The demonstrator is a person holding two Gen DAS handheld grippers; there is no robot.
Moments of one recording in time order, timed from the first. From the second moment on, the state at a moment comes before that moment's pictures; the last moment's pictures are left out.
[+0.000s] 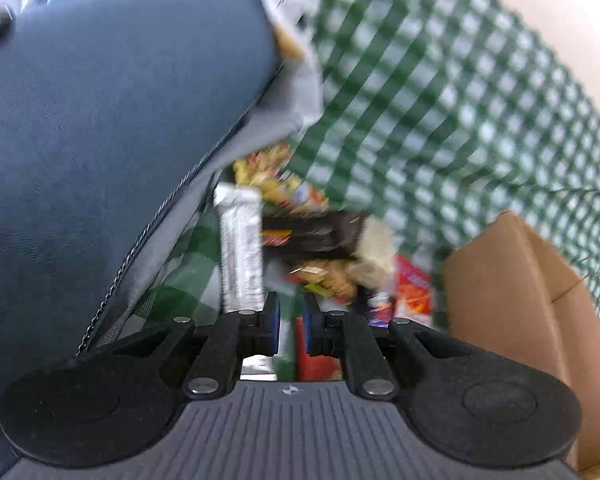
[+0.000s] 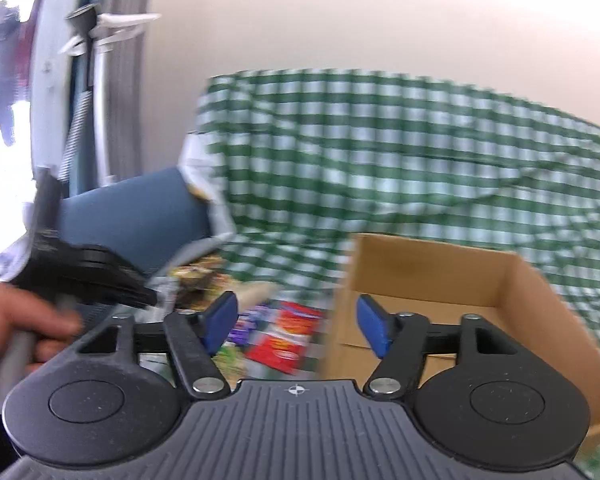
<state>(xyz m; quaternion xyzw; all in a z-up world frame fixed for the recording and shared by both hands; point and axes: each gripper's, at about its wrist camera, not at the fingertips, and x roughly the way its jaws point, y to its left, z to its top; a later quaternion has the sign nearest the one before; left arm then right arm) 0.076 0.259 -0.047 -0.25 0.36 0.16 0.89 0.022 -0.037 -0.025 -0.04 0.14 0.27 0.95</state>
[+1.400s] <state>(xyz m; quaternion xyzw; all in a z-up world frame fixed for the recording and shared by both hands) 0.077 0.270 -0.072 -0.23 0.41 0.15 0.87 0.073 0.059 -0.095 -0.15 0.33 0.36 0.86</state>
